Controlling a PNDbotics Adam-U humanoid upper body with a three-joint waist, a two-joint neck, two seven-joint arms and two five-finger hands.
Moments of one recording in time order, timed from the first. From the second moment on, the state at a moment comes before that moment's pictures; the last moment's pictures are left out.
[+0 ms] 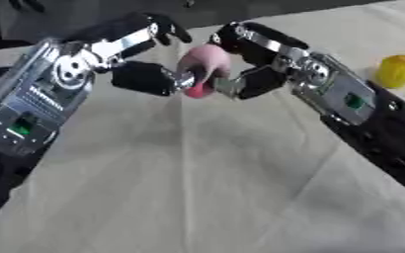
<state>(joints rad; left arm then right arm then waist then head) -1.08 0.25 -0.65 -1.47 -0.42 0.30 -0.52 -0.57 -0.68 0.38 -1.74 -0.20 -0.13 0.20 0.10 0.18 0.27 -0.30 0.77</state>
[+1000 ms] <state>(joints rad) -1.08 0.24 -0.65 -1.48 -0.23 0.34 -0.50 -0.57 -0.68 0.38 -1.74 -0.18 -0.14 0.20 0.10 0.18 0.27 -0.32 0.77</state>
